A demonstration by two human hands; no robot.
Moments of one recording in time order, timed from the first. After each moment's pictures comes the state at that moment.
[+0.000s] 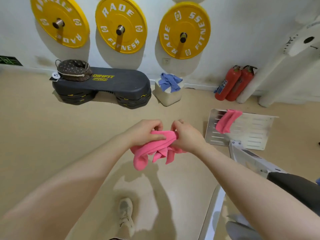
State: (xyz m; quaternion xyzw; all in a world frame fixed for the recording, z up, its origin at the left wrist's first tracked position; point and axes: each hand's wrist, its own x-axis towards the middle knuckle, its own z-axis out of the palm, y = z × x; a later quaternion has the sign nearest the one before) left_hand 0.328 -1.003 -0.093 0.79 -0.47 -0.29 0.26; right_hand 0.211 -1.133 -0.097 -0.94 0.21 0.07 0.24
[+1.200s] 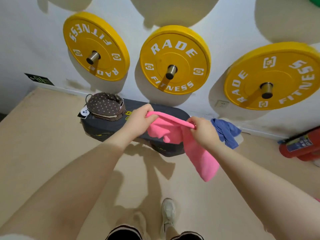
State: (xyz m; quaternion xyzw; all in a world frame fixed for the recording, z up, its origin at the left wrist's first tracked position) left_hand 0.981 -1.119 -0.091 0.88 -0.25 -0.16 0.37; right_hand 0.867 -1.298 -0.116 -0.93 0.24 0.01 0.28
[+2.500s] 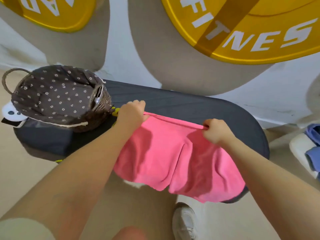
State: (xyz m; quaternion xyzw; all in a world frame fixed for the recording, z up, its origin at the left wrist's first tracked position) left_hand 1.385 -1.187 -0.624 0.95 -0.31 -0.07 -0.02; right_hand 1.229 -1.397 -0.635 -0.92 0.28 0.14 0.22
